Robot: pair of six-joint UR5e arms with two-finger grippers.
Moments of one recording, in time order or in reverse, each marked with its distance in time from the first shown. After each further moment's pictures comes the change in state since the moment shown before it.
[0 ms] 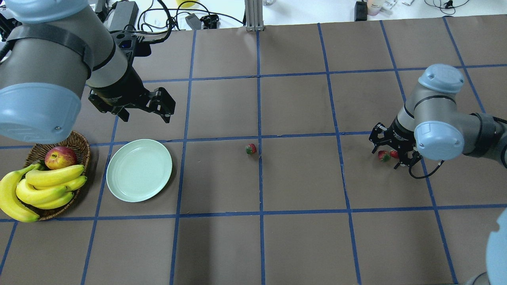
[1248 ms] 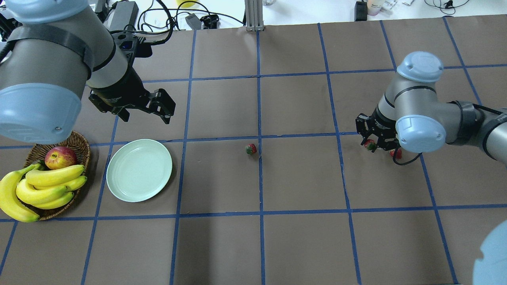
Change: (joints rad) left arm 0.000 -0.001 -0.002 0.000 -0.001 0.020; right arm 0.172 -0.004 -0.087 -0.014 0.013 0.042
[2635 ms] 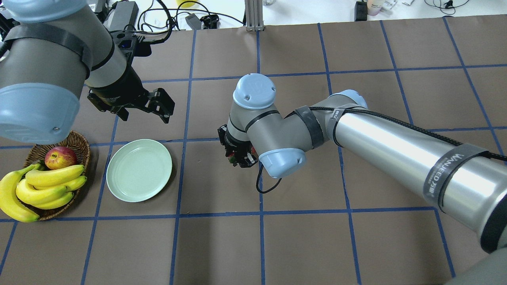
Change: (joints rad) left arm 0.001 0.006 0.006 -0.001 0.002 0.016; right arm 0.584 0.172 -0.222 -0.101 0.233 0.779
